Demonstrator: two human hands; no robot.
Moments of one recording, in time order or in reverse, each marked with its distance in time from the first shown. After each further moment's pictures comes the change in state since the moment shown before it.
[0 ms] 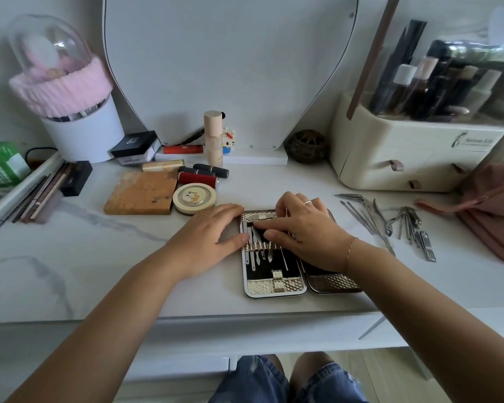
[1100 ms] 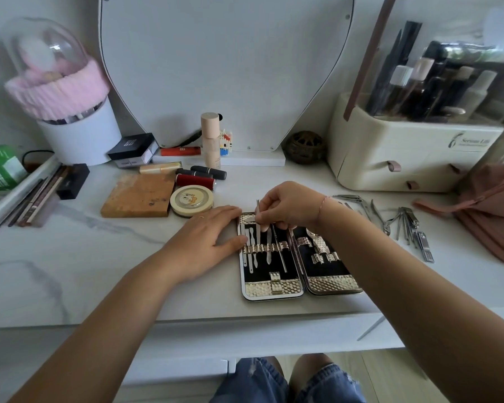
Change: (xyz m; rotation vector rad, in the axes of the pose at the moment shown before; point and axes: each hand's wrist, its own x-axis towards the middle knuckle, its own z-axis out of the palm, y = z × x) left_hand 0.003 -0.007 0.004 -0.001 0.004 0.002; right_hand 0.046 -0.003 -0.021 0.768 -0.229 0.402
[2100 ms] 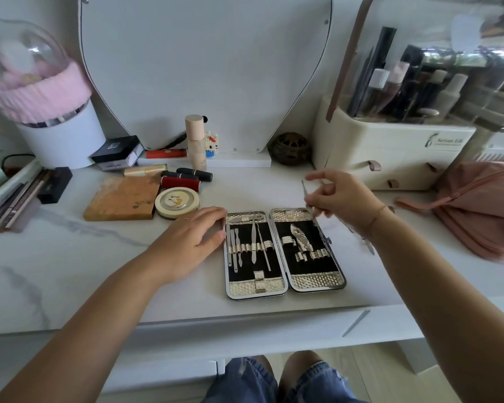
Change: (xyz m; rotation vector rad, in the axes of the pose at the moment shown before) left_hand -0.001 0.005 -0.002 -0.023 0.008 0.001; right_hand -0.042 0.059 -0.058 0.190 0.393 -0.068
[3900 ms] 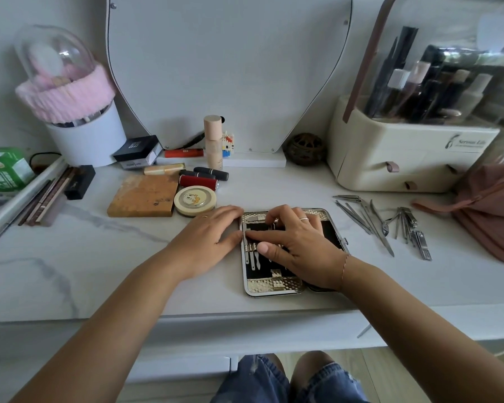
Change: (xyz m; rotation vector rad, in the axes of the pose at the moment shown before) left_hand -0.001 0.006 -0.002 0.029 0.034 0.026; right_hand -0.043 -0.009 0.086 -0.703 -0.235 -0.424
